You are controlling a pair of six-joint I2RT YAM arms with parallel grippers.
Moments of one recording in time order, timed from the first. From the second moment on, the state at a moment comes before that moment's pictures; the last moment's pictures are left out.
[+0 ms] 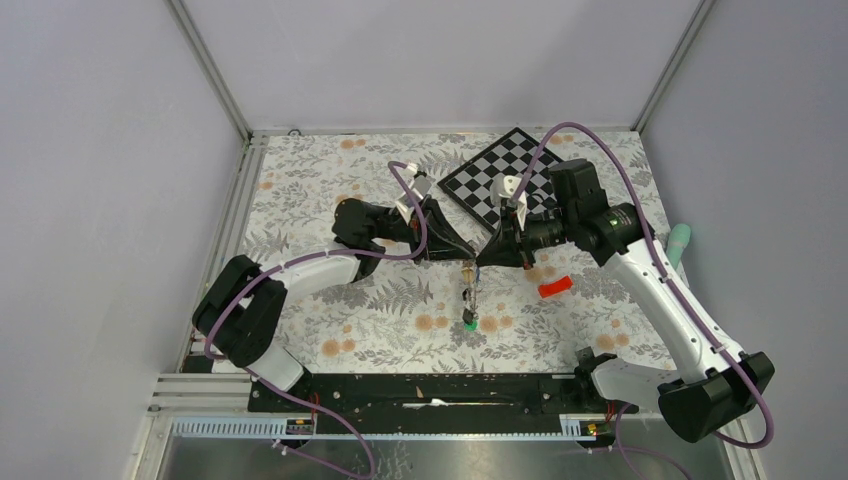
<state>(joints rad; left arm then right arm) -0.66 1.57 0.87 1.29 1.19 -0.78 0.43 1.18 1.24 -0.84 -1.06 -0.53</state>
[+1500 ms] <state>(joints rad) -0.68 1.62 1.07 0.74 1.22 -0.36 0.56 1.37 1.56 -1.30 -0.49 -0.72</state>
